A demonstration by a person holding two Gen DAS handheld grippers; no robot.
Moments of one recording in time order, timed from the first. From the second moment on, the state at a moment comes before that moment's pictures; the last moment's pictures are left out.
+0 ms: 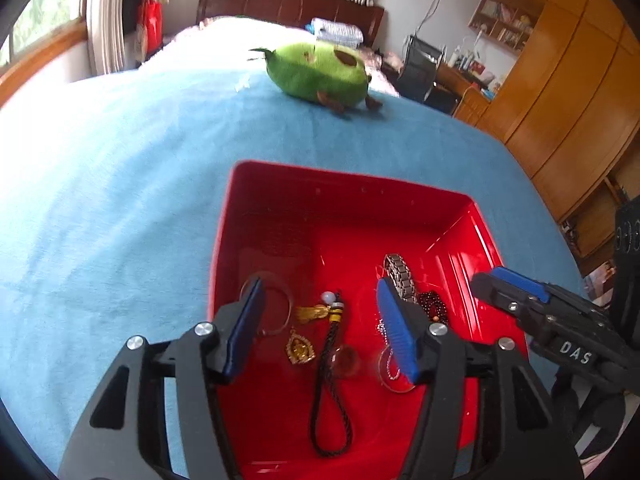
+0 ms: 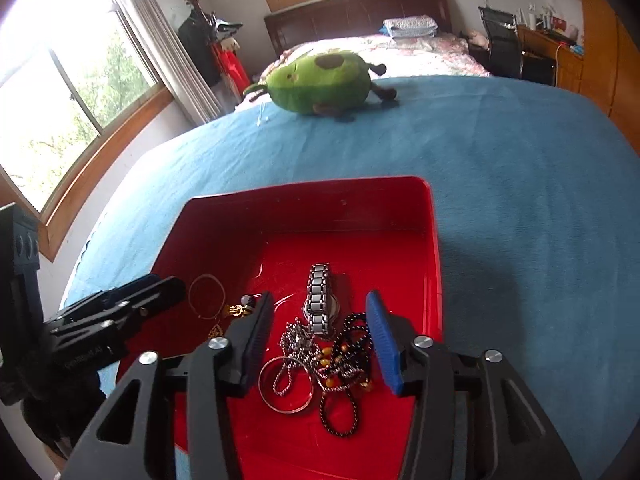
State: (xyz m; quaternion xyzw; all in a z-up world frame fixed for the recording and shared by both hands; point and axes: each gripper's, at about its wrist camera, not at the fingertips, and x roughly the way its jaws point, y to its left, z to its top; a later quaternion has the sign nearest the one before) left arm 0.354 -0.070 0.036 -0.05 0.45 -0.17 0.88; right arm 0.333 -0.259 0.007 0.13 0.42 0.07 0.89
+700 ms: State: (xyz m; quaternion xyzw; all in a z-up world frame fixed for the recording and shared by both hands) left arm 0.213 -0.048 0.059 0.02 0.39 -0.13 0.91; right arm 0.222 -0.239 0.024 0.09 0.40 0.09 0.91
